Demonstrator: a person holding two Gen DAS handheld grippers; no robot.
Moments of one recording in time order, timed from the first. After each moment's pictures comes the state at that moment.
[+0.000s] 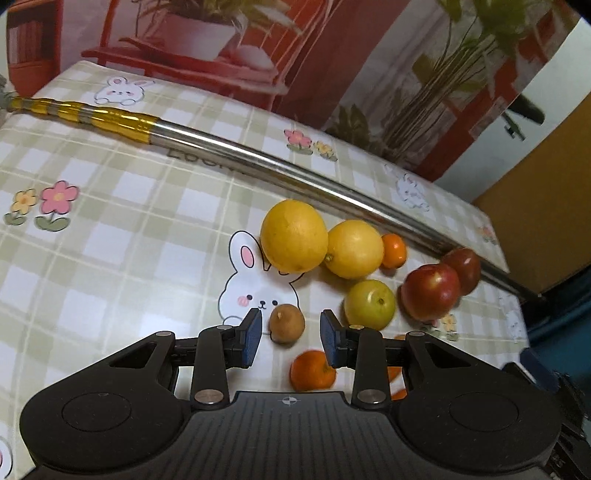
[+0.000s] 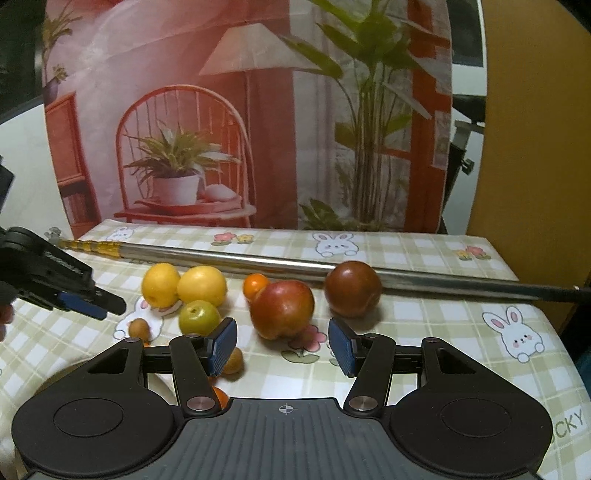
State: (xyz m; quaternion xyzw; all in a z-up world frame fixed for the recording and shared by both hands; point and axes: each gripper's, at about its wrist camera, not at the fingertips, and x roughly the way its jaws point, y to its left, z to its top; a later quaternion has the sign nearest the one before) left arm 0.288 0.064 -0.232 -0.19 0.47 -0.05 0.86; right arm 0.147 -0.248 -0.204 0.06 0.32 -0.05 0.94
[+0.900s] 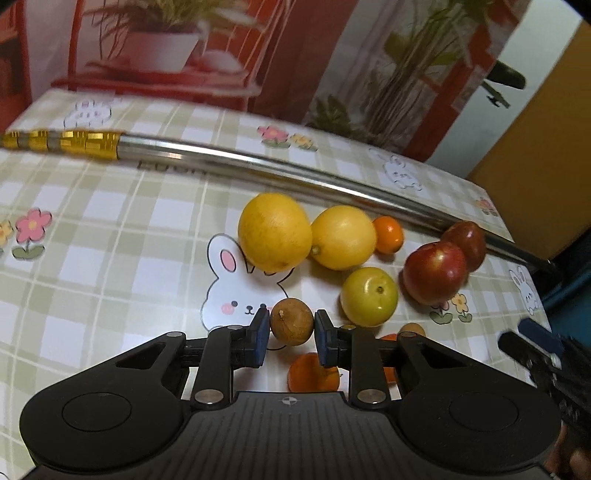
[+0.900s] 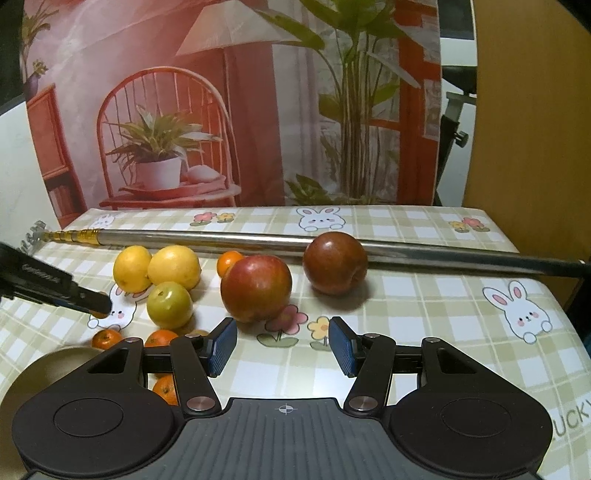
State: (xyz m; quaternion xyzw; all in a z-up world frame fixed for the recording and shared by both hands) left arm 0.290 0.044 -0.240 -0.12 0.46 -0.08 0.88; right arm 0.162 -0.270 -0.230 0.07 0.34 -0.06 0.93
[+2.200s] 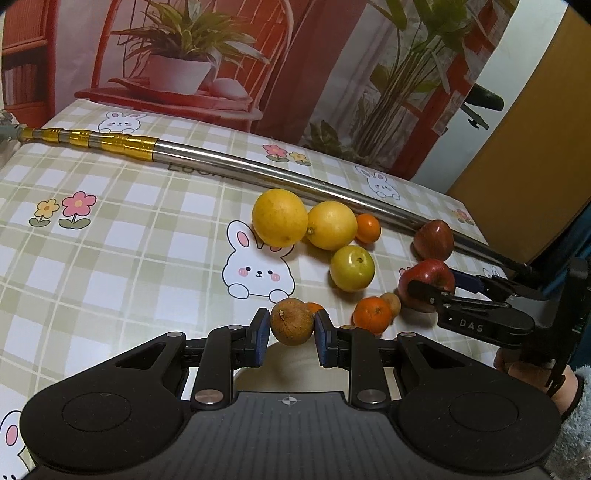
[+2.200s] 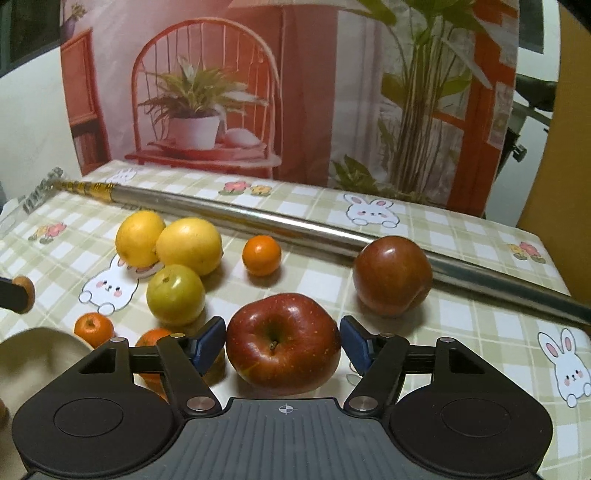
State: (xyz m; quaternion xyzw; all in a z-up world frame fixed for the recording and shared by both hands) left arm 0.220 0.059 -0.218 -0.14 0.42 -0.08 0.89; right arm 0.222 -0.253 -0.259 0.01 0.39 0.01 0.92
